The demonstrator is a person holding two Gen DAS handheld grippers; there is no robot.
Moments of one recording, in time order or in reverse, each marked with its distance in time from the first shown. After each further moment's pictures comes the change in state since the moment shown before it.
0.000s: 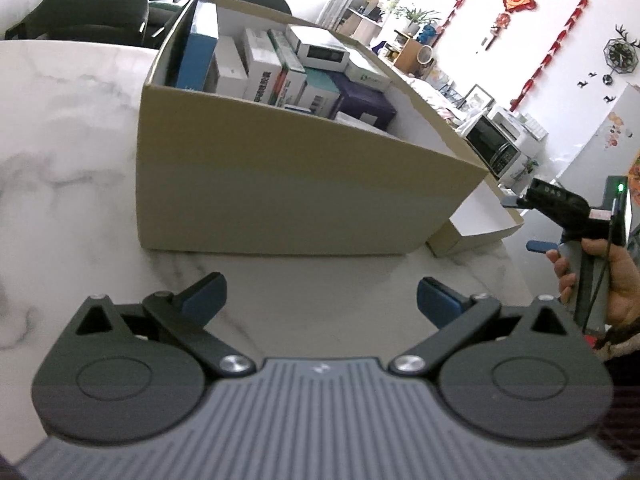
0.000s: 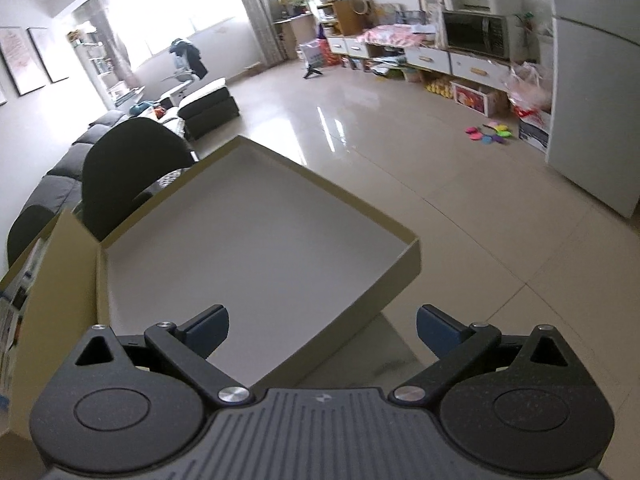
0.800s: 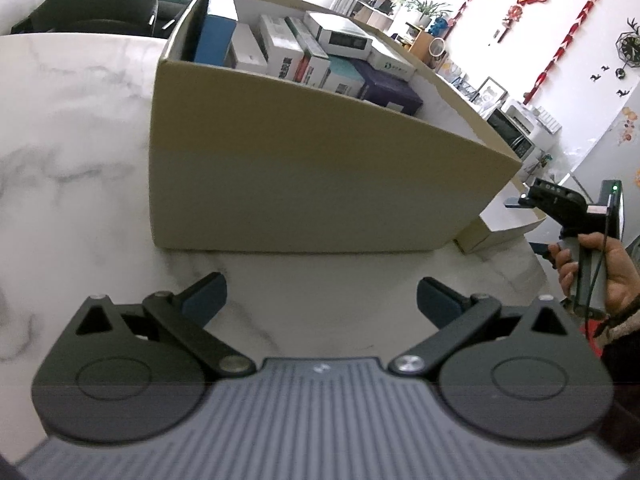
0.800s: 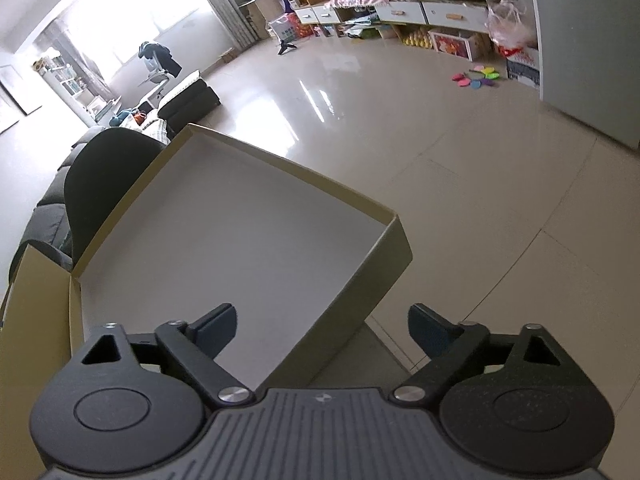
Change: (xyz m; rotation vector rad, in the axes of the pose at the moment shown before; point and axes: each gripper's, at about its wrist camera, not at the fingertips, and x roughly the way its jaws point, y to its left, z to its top) left arm 0.009 0.014 -0.002 0.004 0.020 0.037; right arm 0.051 -0.030 0.009 0.165 0.094 0.033
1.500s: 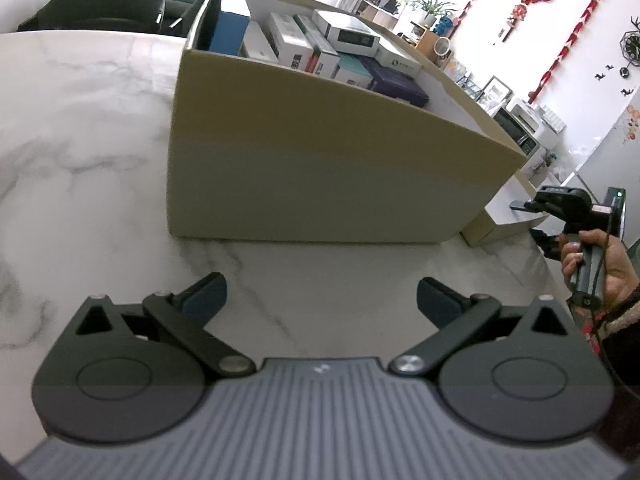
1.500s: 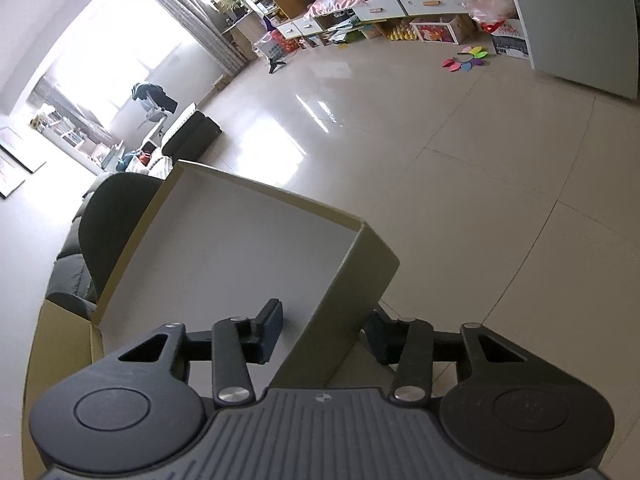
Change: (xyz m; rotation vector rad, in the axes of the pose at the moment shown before) left arm -0.008 0.004 -0.006 -0.006 0.000 0.013; right arm 0.003 -0.032 0.013 0.164 -0.037 0.092
